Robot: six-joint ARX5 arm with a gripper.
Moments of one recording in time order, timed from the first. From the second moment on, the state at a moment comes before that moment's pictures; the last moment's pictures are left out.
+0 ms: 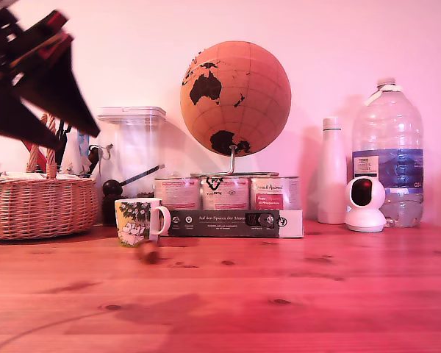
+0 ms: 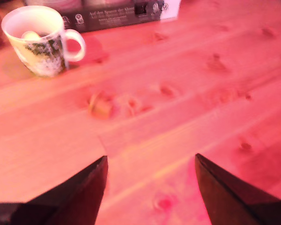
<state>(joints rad) -0.46 0.97 0.59 -0.18 0.13 -0.11</state>
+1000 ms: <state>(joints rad) -0.48 0.89 0.23 0.25 0.08 0.00</state>
